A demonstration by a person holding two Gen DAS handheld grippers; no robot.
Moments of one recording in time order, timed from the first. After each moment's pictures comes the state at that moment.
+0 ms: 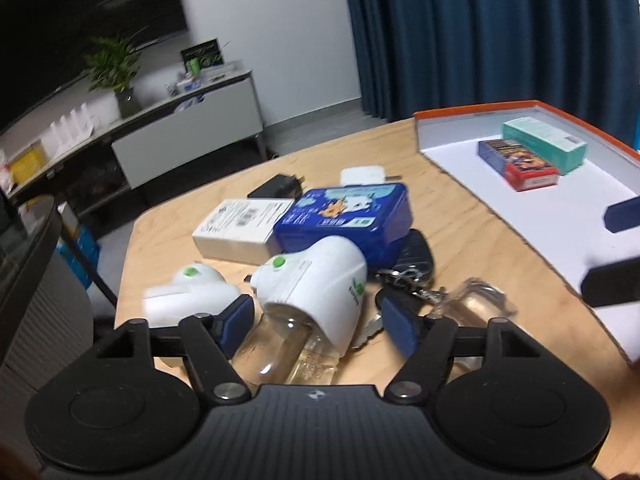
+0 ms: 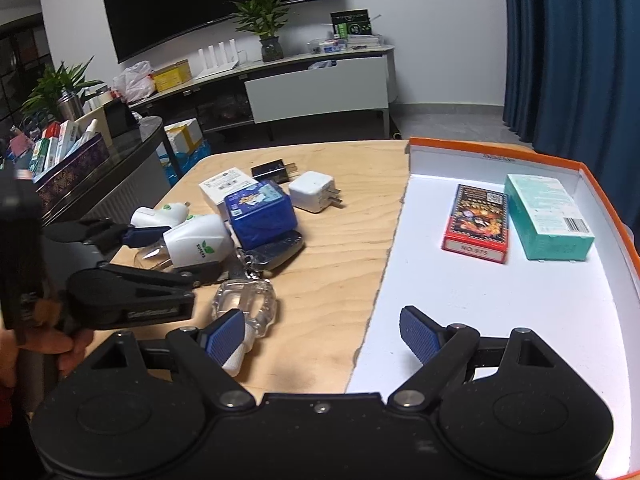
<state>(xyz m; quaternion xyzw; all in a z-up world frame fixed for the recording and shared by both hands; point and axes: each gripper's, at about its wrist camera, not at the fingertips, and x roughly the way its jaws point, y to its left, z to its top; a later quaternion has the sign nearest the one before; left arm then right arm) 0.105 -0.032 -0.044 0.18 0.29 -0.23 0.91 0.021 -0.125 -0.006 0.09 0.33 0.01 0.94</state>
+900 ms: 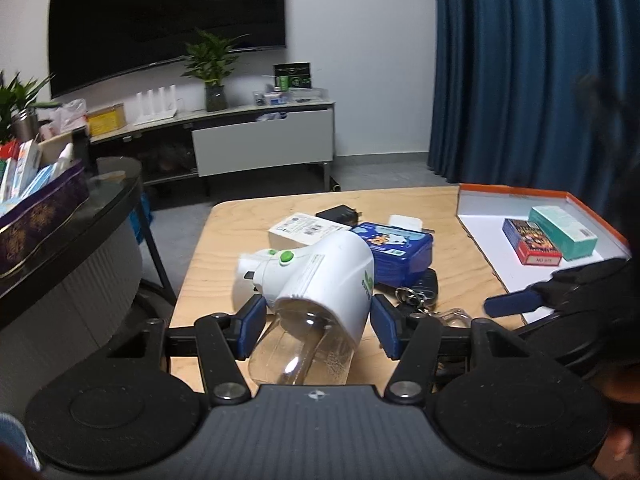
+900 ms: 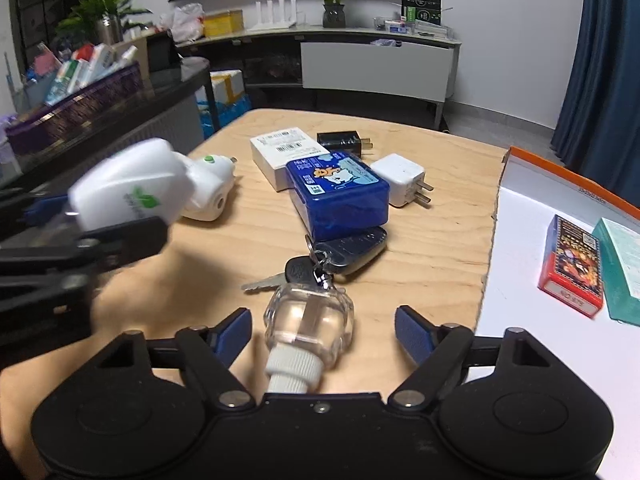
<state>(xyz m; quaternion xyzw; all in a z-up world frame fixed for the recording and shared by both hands) 0.044 -0.003 -0.005 0.06 0.26 -0.13 0.96 0.085 -0.063 -0.032 -0.01 0.37 0.06 0.93</state>
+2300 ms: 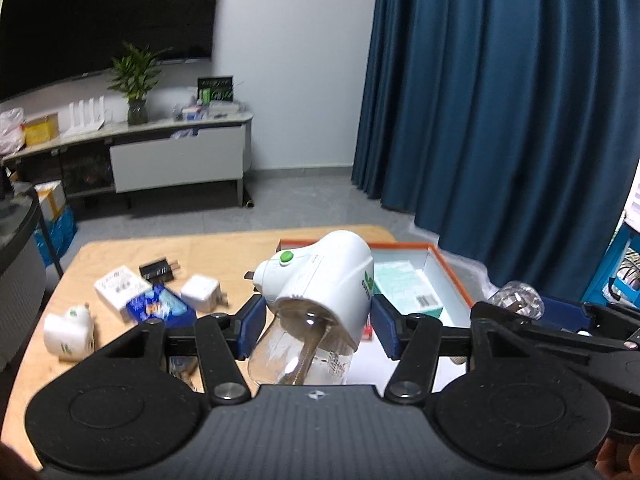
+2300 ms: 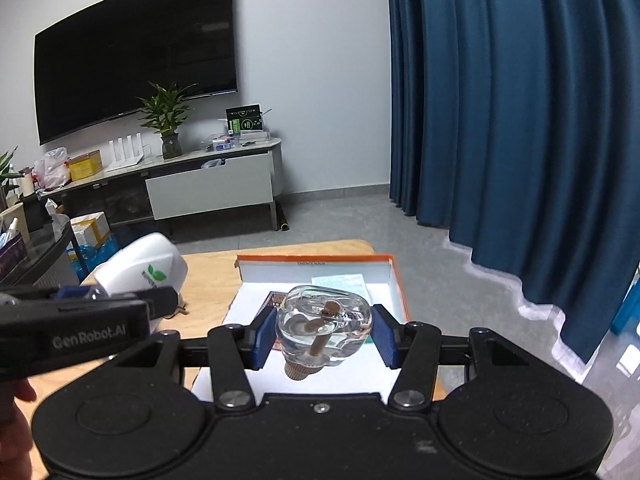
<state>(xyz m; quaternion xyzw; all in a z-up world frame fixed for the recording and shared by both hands) -0.003 -0.150 0.042 0.03 0.26 -0.22 0.94 -0.061 -0.238 0.051 0.08 0.21 -0.14 0.96</state>
